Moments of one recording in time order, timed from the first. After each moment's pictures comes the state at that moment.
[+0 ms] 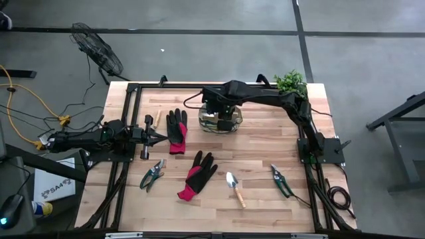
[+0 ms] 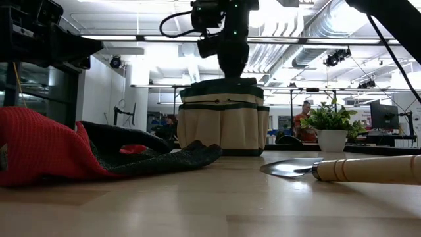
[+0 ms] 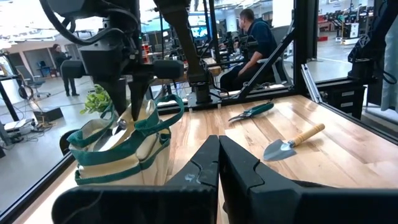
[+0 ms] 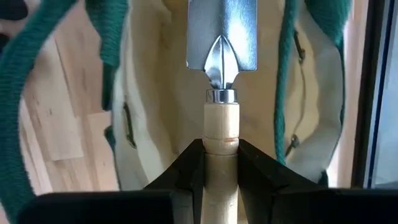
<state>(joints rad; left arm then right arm) 0.04 0.01 0.04 0.05 0.07 0.15 -0.25 2.12 2.06 -1.32 0.11 -0.16</state>
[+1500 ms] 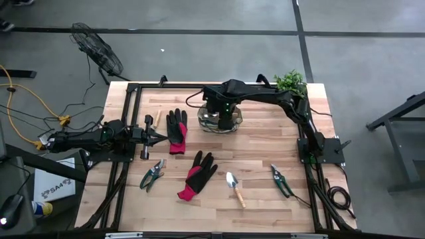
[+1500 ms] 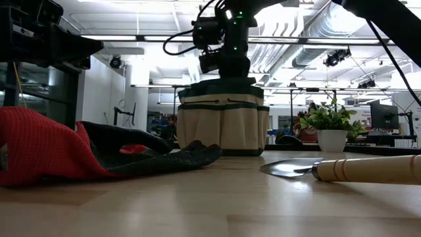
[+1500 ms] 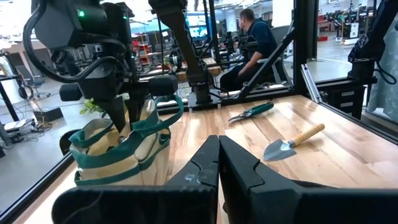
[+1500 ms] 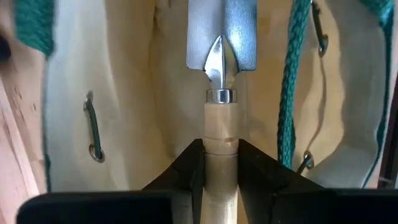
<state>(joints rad) 0.04 0.01 0.04 0.05 0.07 0.15 -0.30 2.15 1.99 -1.26 0.04 -0.21</state>
